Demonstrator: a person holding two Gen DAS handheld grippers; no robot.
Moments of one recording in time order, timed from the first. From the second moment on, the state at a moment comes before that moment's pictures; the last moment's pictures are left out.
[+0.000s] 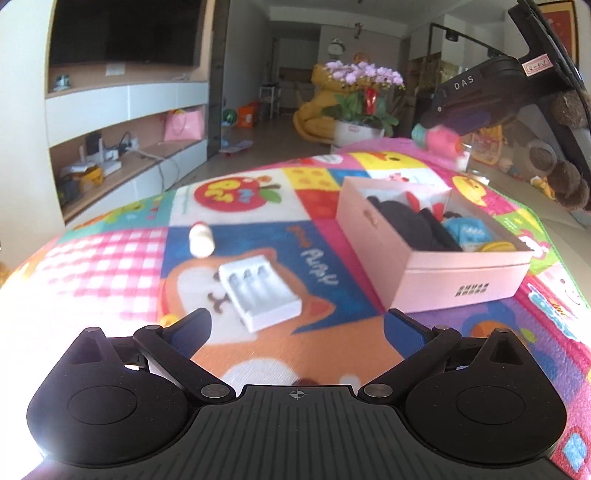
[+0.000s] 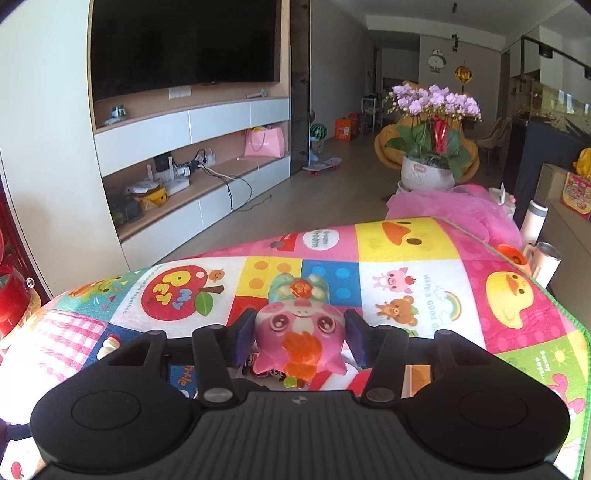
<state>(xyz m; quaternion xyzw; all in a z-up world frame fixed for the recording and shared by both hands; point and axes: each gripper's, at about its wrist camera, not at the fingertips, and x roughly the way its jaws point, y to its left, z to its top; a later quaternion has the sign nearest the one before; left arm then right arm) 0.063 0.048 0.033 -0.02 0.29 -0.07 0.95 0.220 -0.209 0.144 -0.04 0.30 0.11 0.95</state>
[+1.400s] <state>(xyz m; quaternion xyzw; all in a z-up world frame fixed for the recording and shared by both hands) 0.043 0.096 0.003 -0.11 0.31 0.01 0.94 0.167 -0.046 0.099 -0.06 0.39 0.34 0.86</state>
